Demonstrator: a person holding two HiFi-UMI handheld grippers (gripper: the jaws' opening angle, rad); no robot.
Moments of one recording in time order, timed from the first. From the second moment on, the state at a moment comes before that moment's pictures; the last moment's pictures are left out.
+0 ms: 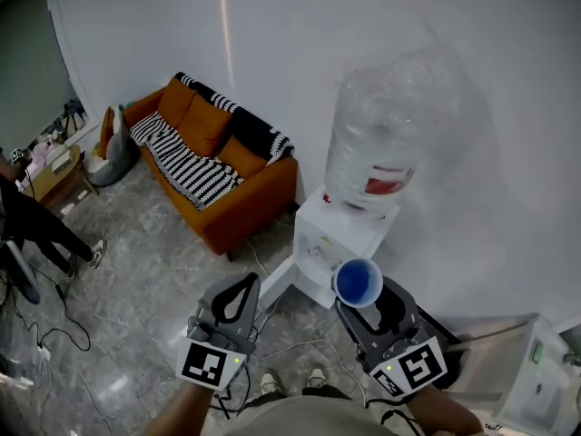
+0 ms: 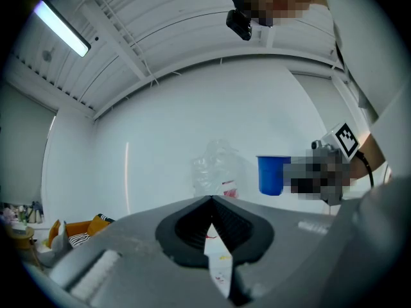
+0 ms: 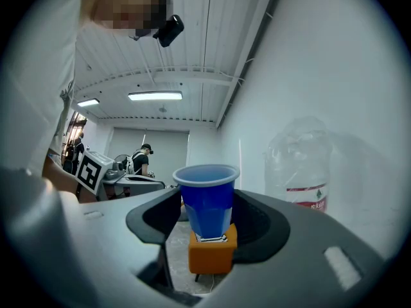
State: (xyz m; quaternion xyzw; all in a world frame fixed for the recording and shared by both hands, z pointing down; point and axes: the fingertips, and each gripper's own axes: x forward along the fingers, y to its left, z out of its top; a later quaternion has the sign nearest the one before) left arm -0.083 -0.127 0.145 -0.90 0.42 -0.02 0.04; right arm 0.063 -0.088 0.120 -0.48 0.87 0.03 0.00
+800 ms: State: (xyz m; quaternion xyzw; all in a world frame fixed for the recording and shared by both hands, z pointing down) left arm -0.064 -0.199 0.158 -0.91 0.42 -0.02 0.03; right arm 0.065 -0.208 0.160 -0.51 0.86 -0.04 0.03
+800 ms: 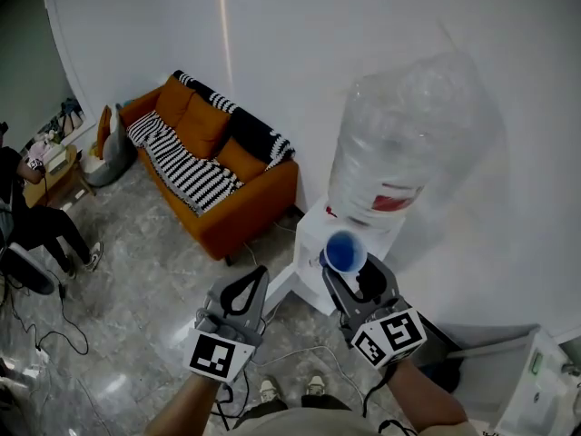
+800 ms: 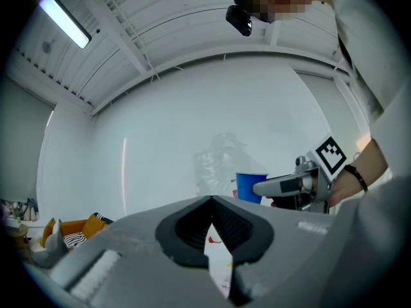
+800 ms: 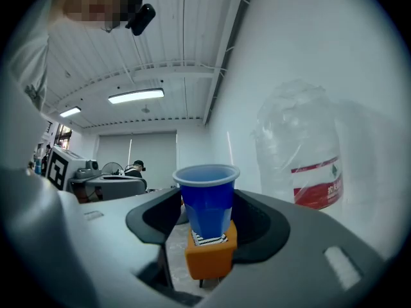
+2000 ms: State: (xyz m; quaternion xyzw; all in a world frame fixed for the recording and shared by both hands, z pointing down) left arm -0.058 -0.386 0.303 -0.90 0.42 -0.08 0.03; right arm 0.086 -0.426 0.374 -0.65 0.75 -0.13 -0.05
